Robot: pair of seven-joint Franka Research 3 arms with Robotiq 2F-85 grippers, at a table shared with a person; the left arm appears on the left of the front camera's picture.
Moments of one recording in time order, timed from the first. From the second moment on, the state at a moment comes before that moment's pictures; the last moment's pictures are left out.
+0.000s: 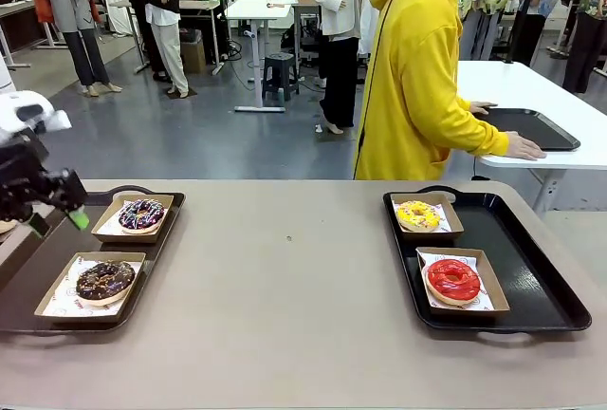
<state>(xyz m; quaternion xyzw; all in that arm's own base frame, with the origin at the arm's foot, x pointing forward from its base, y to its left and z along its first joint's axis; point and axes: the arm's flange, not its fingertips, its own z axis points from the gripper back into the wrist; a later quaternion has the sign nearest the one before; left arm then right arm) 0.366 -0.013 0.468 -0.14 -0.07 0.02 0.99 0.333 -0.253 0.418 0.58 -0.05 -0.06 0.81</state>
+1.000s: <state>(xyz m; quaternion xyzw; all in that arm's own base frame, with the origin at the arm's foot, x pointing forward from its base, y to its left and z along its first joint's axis) 0.318 0.202 0.429 -0.51 -0.13 0.19 0.83 0.334 -0.253 0.418 0.58 -0.05 -0.06 0.81</state>
